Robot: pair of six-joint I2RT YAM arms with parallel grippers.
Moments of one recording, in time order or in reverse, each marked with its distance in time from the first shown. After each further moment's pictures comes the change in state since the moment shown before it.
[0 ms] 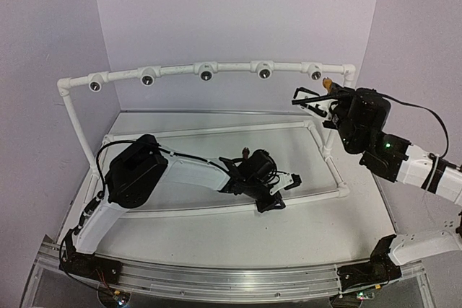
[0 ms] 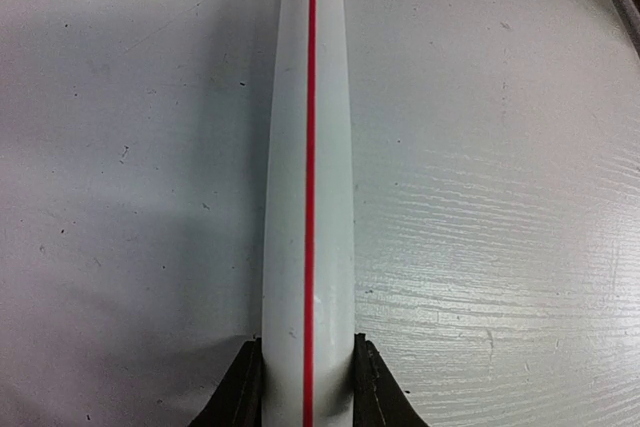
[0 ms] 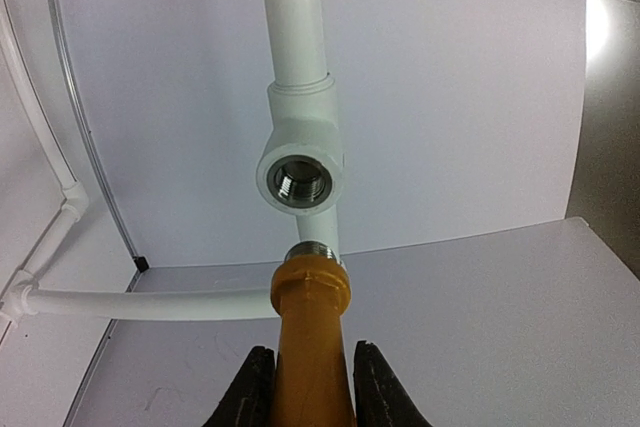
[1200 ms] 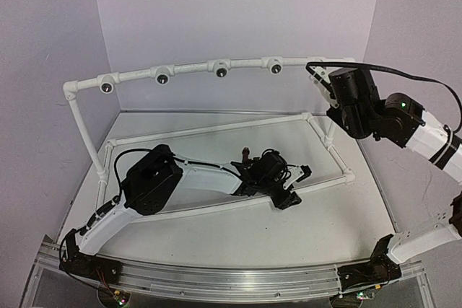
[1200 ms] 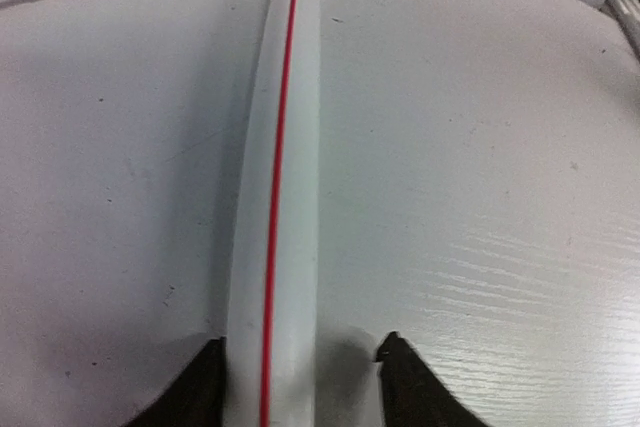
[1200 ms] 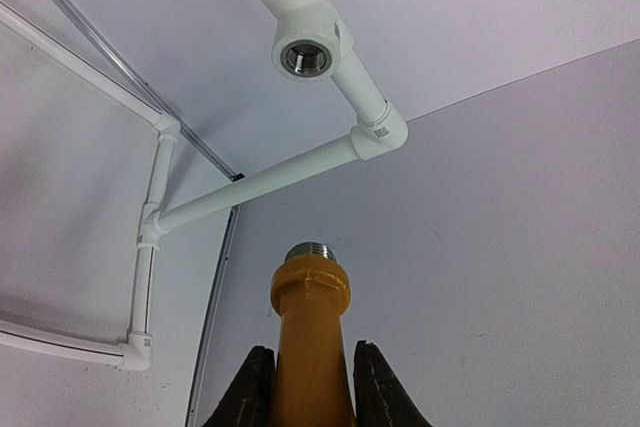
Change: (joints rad) left arm -0.011 0.167 0.229 0.109 -0.045 -0.151; right arm 0.085 0.130 0.446 -0.928 0.273 0.924
